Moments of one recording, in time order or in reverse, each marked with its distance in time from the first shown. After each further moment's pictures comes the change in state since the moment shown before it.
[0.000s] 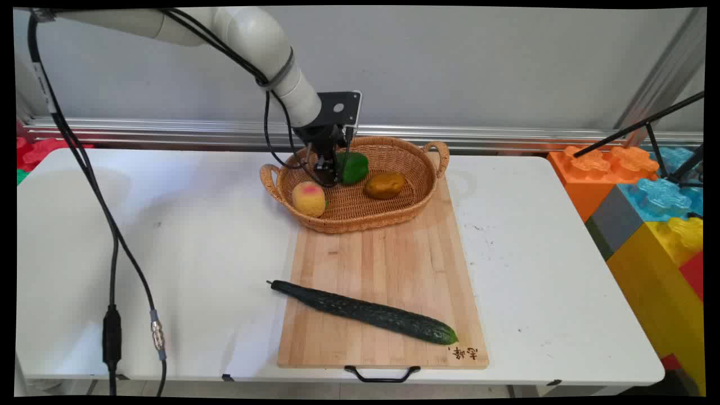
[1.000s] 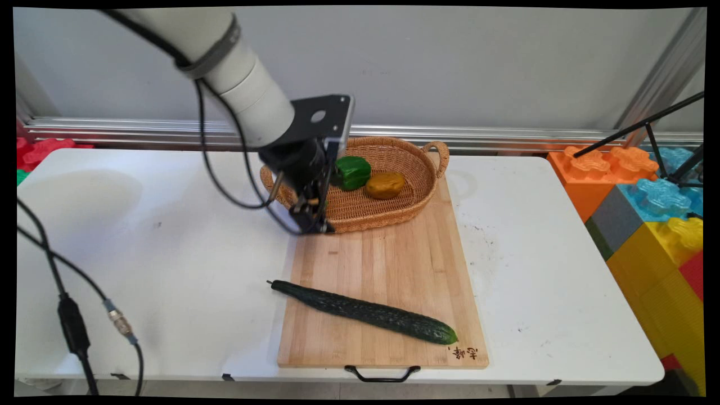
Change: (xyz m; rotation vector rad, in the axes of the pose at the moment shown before) arm 0.049 0.125 -0.143 -0.164 0.080 -0.043
